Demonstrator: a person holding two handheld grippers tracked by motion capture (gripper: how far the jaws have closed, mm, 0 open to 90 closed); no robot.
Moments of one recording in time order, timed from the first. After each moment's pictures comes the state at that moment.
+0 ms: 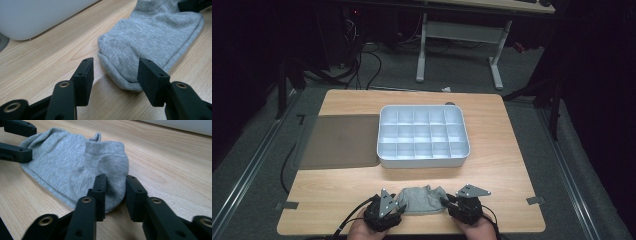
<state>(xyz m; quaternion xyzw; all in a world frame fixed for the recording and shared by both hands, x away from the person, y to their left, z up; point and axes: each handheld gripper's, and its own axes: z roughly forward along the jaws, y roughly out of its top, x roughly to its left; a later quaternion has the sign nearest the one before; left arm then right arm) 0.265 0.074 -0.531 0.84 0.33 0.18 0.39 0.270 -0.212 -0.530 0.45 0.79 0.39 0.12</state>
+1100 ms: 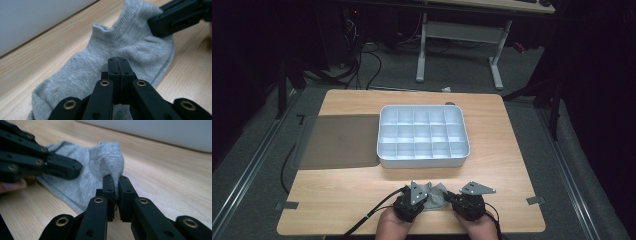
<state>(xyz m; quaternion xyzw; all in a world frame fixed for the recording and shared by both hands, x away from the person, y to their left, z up) 0.288 -0.004 -0.529 0.85 0.32 0.14 0.40 0.275 -0.220 -0.519 0.45 0.78 0.42 0.13</state>
